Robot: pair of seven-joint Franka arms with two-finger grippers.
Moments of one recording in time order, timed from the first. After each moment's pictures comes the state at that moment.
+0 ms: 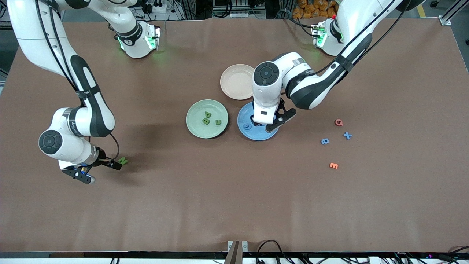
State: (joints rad) left arm -0.02 0.59 -0.83 -1.75 0.53 2.00 -1.62; right arm 0.00 0.59 -0.03 -1.79 0.01 2.35 0.41
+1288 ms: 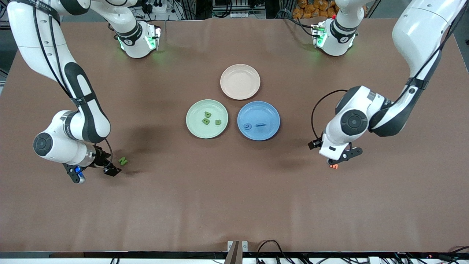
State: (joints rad) left arm 0.38 0.61 -0.80 -1.81 0.53 2.02 -0.99; right arm -0.02 0.63 -0.04 -1.78 0.18 2.37 0.67
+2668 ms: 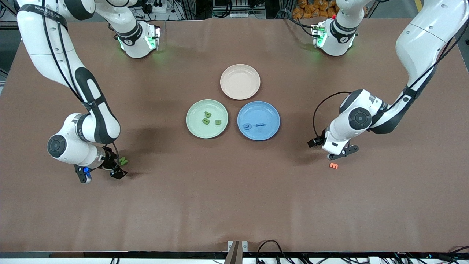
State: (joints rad) left arm 0.51 0.66 -0.79 -2.04 0.61 2.36 -0.98; right arm 0.01 0.68 -0.03 -1.79 0.18 2.44 0.83
